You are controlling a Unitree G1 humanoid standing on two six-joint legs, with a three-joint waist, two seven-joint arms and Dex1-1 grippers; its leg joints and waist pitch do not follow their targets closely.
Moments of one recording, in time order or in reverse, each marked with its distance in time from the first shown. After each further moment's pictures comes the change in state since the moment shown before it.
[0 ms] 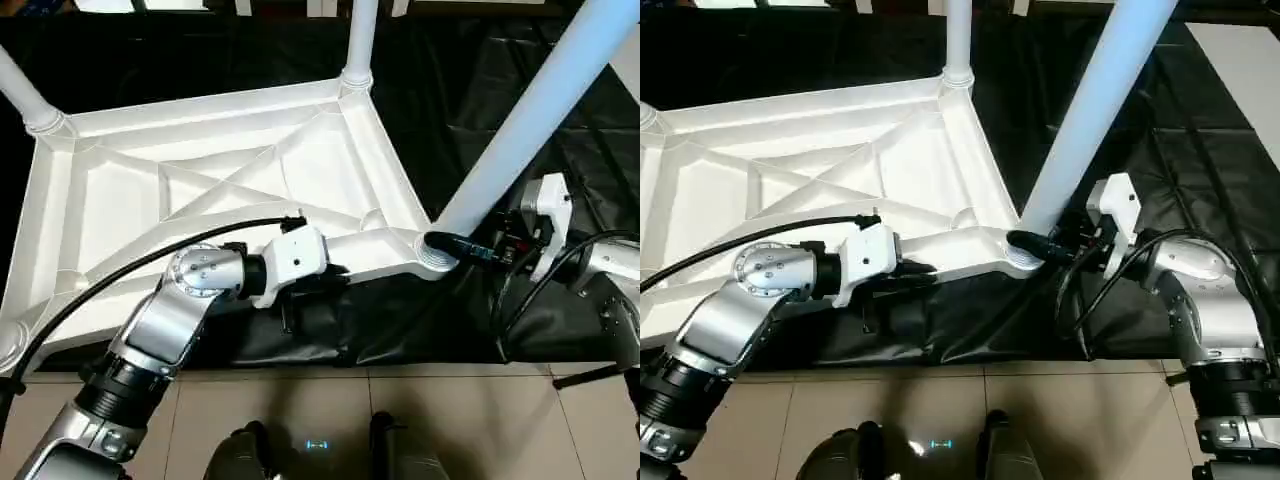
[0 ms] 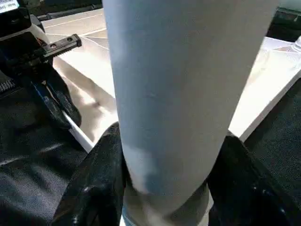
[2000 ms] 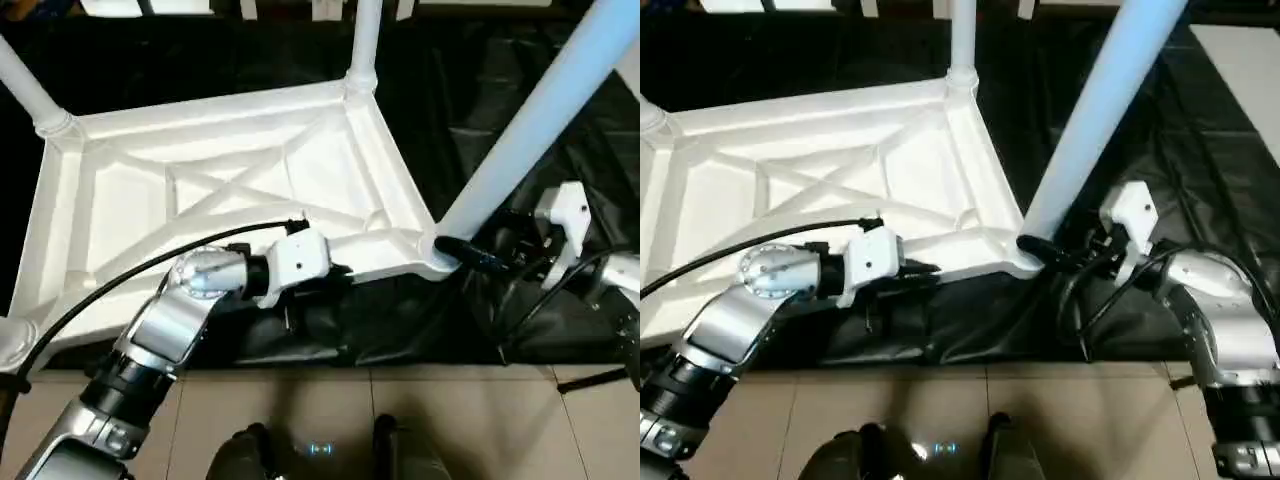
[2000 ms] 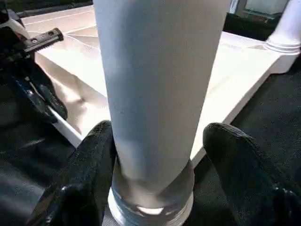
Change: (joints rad) left arm -0.003 0.008 -0.012 0.059 -0.008 -0.097 0.009; right arm 0.099 -0.038 -0.019 -0.093 0.027 -0.001 -0.106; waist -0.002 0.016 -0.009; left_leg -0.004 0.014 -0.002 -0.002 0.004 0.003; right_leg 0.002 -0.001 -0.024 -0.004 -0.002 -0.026
